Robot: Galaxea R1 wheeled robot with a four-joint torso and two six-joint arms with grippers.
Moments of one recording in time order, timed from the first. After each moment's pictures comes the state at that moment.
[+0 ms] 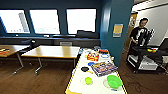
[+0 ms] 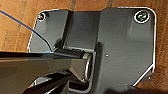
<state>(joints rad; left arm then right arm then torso) 1.55 3.06 -2.79 0.47 -0.18 -0.31 -1.54 3.09 -2.76 -0.20 0.03 0.00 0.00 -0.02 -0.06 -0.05</state>
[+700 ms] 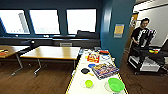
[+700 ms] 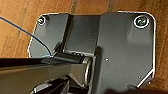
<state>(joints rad) 1.55 3.06 -2.80 0.47 -0.18 -0.31 -1.53 3.09 -2.76 -0.20 0.04 0.00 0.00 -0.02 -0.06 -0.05</state>
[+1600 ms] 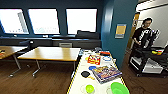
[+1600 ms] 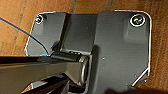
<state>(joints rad) 1.55 3.06 -2.80 0.47 -0.18 -0.31 -1.53 3.07 -2.76 -0.20 0.04 0.00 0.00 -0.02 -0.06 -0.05</state>
